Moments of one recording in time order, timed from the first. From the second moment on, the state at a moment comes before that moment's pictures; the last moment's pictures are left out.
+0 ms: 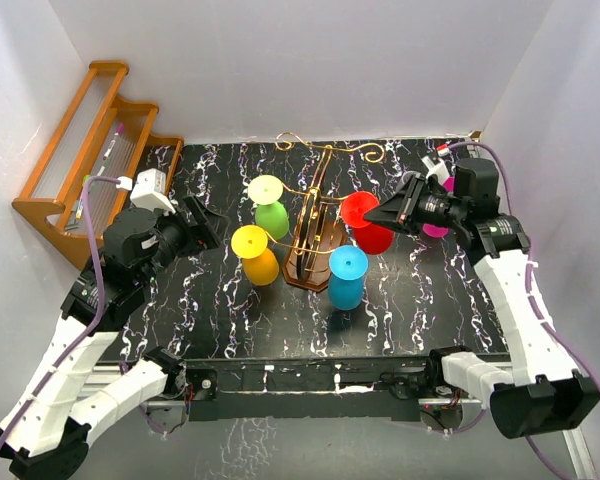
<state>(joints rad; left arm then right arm) -0.53 0.78 1.16 -0.71 -0.17 -0.59 0.12 1.09 1.18 -0.61 -0.80 0.81</state>
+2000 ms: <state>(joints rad) -0.53 1.01 1.31 -0.51 0.24 -1.35 0.99 1.14 1.33 -0.19 0.08 -0.65</state>
